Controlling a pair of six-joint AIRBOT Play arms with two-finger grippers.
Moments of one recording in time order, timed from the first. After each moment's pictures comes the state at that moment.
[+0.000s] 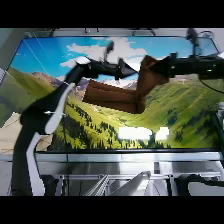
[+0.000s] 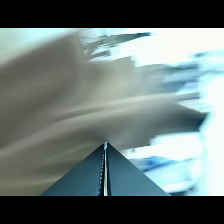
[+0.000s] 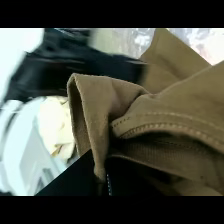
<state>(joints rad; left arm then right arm) -0.30 -2.14 2.08 -0.06 -1.38 -1.15 0.01 -1.53 1.40 -0.36 1.21 1.05</state>
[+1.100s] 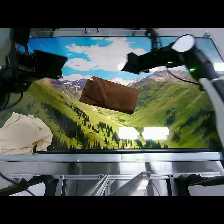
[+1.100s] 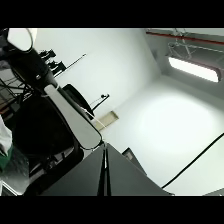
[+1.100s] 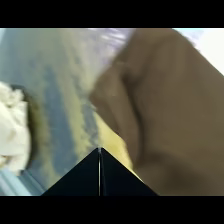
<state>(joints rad) 0.08 -1.37 1.13 -0.30 -1.79 -0.85 0.21 -1.60 1.65 -0.77 1.13 1.39</state>
